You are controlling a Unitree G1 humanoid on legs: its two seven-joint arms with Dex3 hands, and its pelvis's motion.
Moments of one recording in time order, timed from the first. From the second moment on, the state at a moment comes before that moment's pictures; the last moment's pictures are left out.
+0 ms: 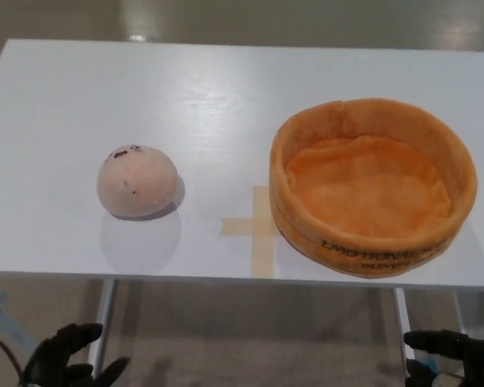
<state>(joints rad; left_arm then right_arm) -0.32 0.32 -0.02 1.19 0.10 -0.21 -0.03 -0.37 -0.23 -0.13 1.26 -0.07 -0.18 -0.01</state>
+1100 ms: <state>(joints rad) -0.01 0.45 -0.14 0.75 0.14 -0.43 -0.16 -0.33 -0.23 -0.13 1.29 -0.07 -0.24 -0.01</state>
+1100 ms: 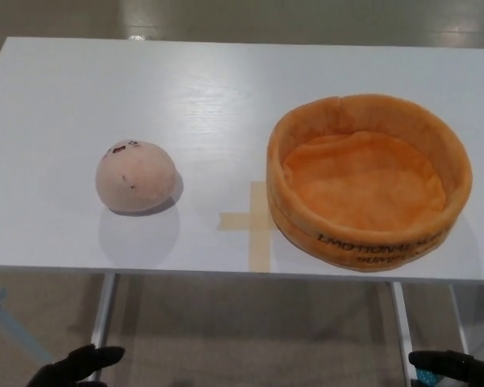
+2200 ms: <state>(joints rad) 0.11 0.74 -0.12 -0.16 -0.30 -0.31 -0.68 -0.36 -0.23 -0.13 1.29 -0.07 -0.24 -0.01</state>
